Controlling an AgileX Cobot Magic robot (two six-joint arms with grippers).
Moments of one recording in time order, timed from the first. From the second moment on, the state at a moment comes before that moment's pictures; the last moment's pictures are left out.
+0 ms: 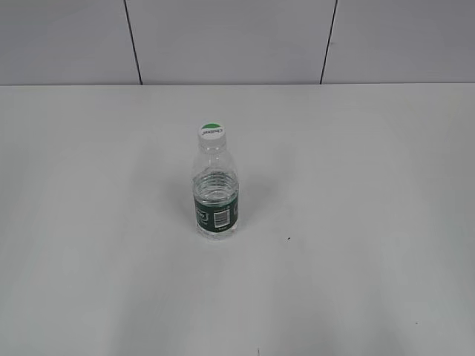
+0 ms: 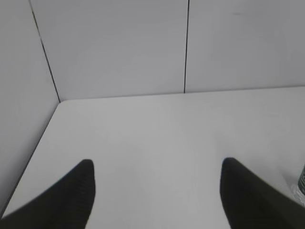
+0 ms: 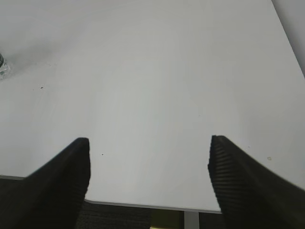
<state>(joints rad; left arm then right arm) -0.01 0.04 -0.52 0.05 0.79 0.00 0.02 -0.01 -0.52 0.11 1.10 -0.24</state>
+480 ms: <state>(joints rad) -0.01 0.40 -0.44 0.05 0.33 0.03 0.02 -0.01 -0.52 0.11 1.10 -0.24</state>
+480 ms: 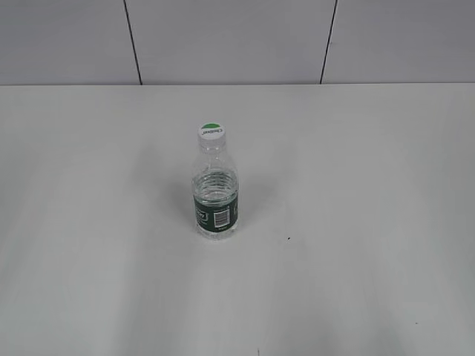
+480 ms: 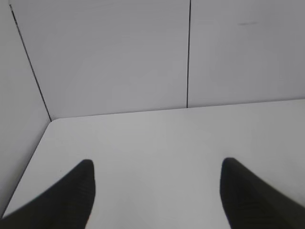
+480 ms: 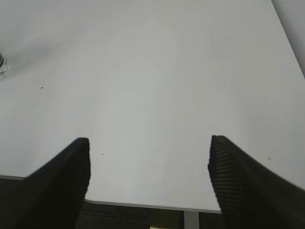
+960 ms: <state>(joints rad) -0.01 0.93 -0.44 0.05 -0.12 0.06 0.02 -0.01 -0.52 0.11 1.10 -0.23</state>
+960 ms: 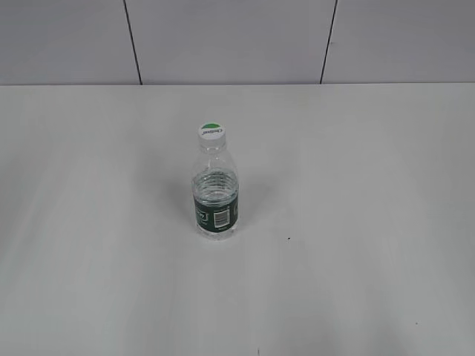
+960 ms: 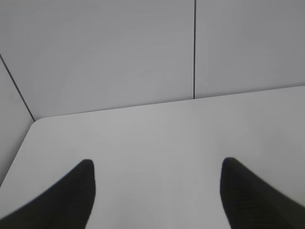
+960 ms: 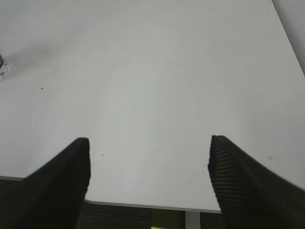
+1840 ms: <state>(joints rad) 0.05 1.70 -0.49 0.80 -0.88 -0.43 0.02 -0.01 -0.52 0.11 1.10 -0.23</state>
